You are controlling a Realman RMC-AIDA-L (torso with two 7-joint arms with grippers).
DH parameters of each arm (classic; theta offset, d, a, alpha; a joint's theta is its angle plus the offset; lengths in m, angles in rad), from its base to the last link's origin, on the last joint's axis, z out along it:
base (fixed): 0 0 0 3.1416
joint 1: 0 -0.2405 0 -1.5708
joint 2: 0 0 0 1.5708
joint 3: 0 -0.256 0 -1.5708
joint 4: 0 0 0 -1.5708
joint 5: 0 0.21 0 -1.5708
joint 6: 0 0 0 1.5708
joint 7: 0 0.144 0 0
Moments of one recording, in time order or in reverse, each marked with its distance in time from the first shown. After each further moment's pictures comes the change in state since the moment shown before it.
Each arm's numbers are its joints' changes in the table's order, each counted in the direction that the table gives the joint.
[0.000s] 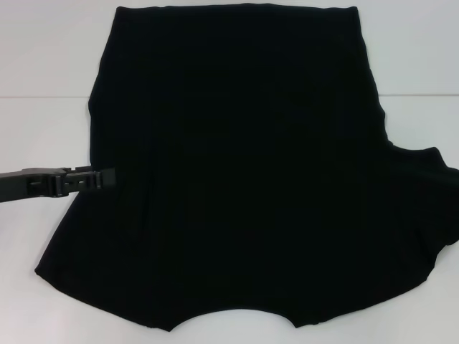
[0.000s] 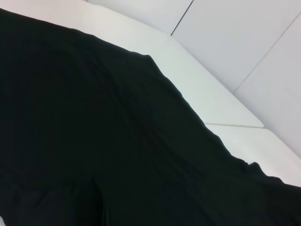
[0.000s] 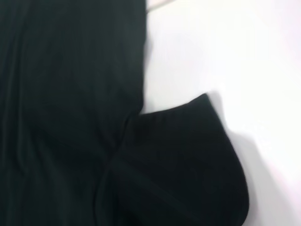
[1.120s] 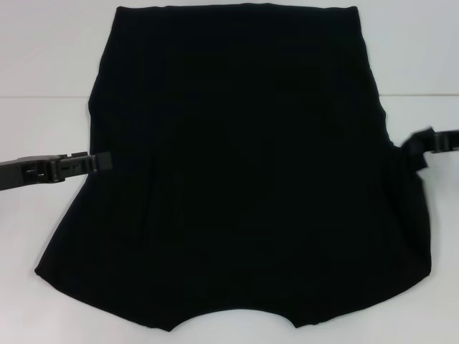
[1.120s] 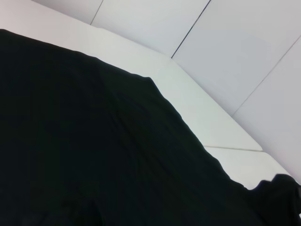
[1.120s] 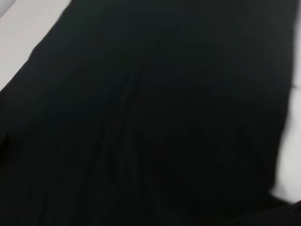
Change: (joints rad) left arm 0.000 -0.002 0.024 0.011 -0.050 -0.010 -0.006; right arm -0.082 -0.077 0.165 0.133 0.133 0.001 -0.252
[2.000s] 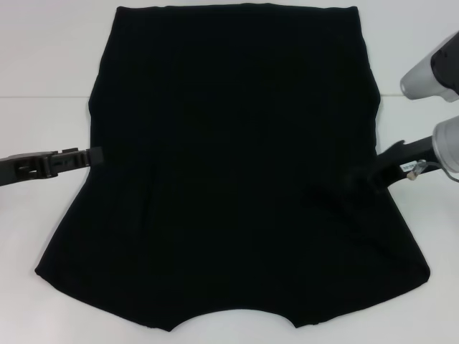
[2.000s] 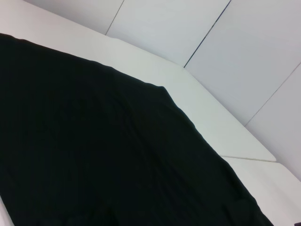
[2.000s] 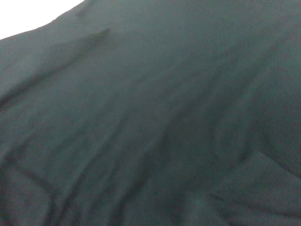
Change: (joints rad) left arm -0.001 -0.005 0.025 0.012 0.000 -0.031 0.007; right arm -0.033 -0.078 0.325 0.063 -0.024 0.017 -0.150
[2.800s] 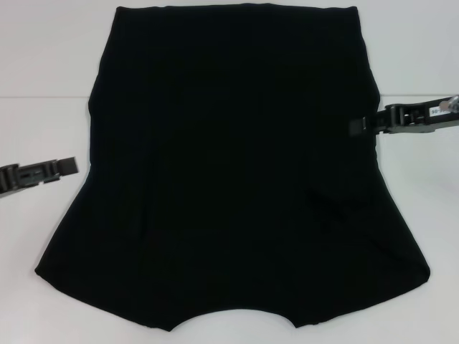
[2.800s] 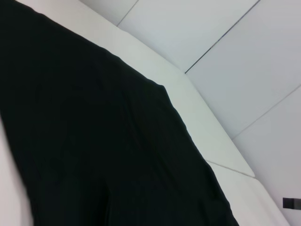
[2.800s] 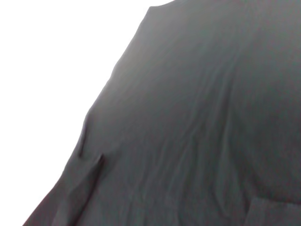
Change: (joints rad) left arm -0.060 -0.020 0.075 -0.046 0.004 0.157 -0.170; right arm -0.036 0.070 -0.289 -0.063 0.148 -0.126 0.304
